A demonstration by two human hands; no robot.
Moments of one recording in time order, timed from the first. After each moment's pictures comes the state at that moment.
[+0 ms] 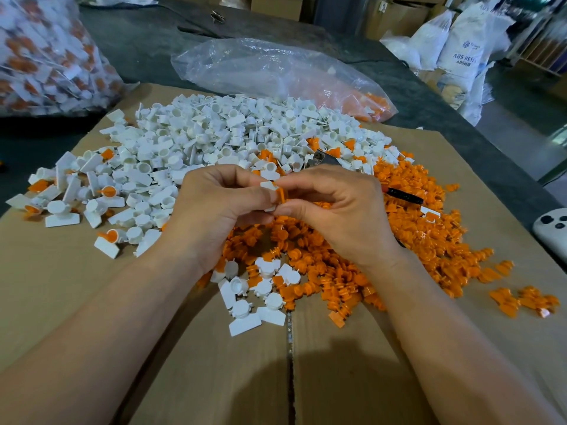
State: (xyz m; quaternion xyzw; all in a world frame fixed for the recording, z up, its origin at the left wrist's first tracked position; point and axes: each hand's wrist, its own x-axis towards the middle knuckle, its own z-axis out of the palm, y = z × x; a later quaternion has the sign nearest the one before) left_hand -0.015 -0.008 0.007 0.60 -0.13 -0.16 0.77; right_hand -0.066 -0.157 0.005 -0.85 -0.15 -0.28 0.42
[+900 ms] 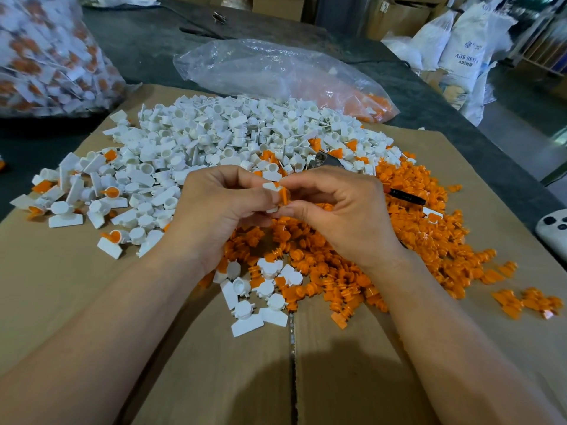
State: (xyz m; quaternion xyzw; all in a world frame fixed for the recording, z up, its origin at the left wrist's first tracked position) left_hand -0.015 -0.008 0.008 0.62 -0.13 -0.15 0.76; right_hand -0.067 -0.157 0.006 -0.86 -0.14 -0.27 0.41
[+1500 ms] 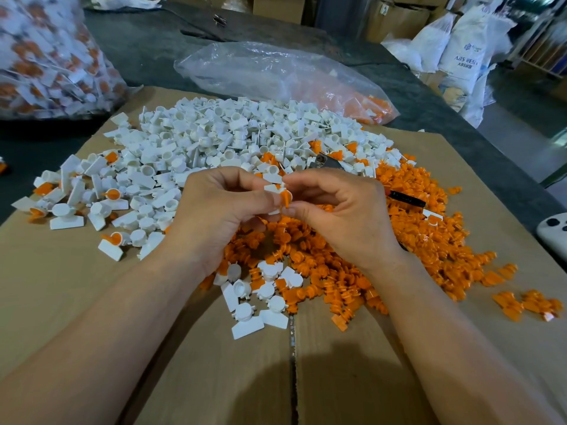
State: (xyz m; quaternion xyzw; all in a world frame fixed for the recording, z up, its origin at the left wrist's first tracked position) left_hand -0.018 -0.007 0.011 0.62 -0.14 -0.14 0.76; right_hand -0.066 -0.157 0.005 -0.86 -0.13 -0.27 0.42
